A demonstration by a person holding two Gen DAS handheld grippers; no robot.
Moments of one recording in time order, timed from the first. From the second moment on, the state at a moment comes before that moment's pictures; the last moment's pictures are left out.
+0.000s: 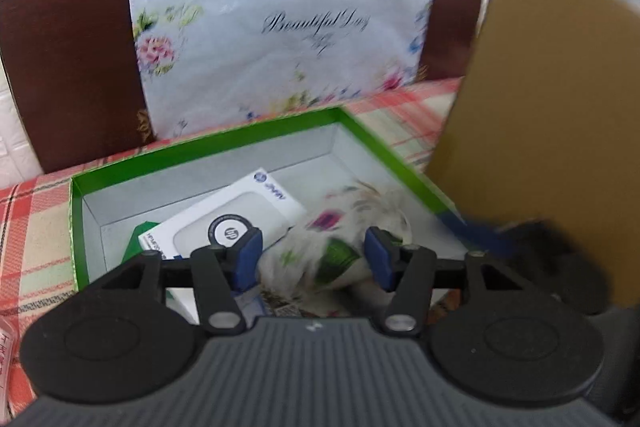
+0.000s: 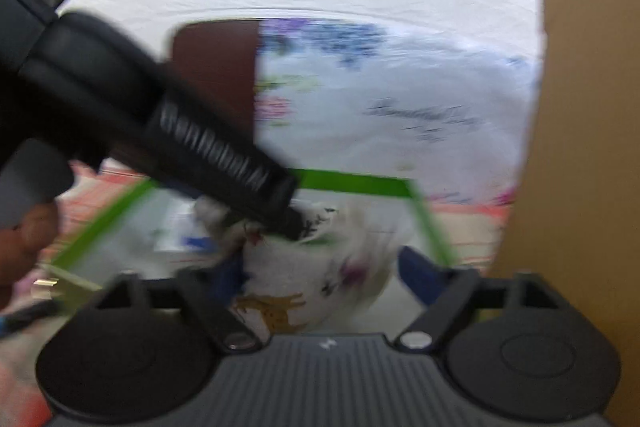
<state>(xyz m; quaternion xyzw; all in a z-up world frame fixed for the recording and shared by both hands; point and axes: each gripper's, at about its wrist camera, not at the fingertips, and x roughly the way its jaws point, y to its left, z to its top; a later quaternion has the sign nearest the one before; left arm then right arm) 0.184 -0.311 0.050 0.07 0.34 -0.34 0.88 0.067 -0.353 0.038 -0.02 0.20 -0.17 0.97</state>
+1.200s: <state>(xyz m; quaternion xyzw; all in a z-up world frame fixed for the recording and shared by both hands) 0.087 -0.177 0.006 0.11 0.39 -0.17 0.90 -0.006 -0.277 0.014 0.14 0.27 -0.08 0.95</state>
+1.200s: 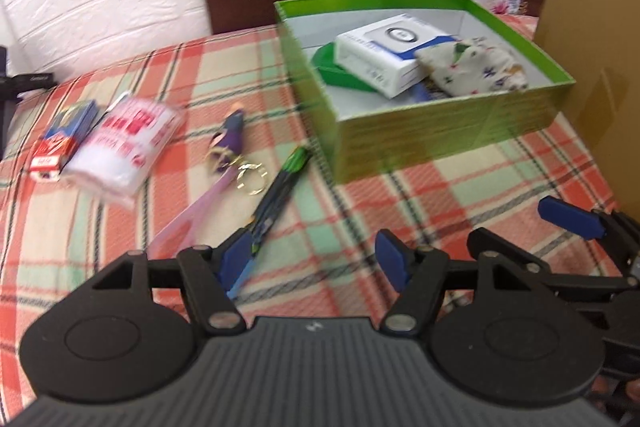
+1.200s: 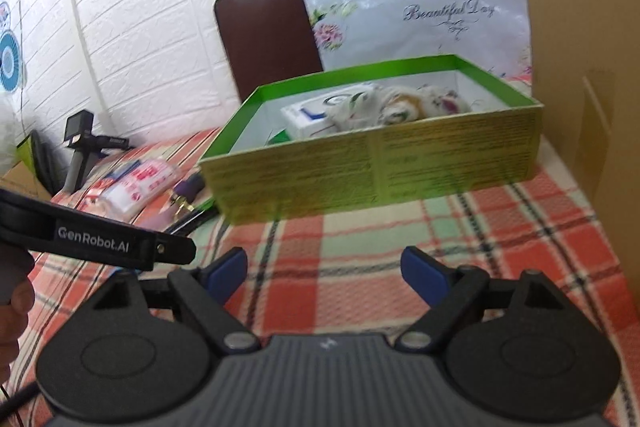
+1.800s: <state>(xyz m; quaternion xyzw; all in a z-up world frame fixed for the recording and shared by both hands) 0.088 -0.116 -0.005 0.08 0.40 -0.13 0.90 0.013 -0.218 0.013 0.10 0.30 -0.03 0.95</state>
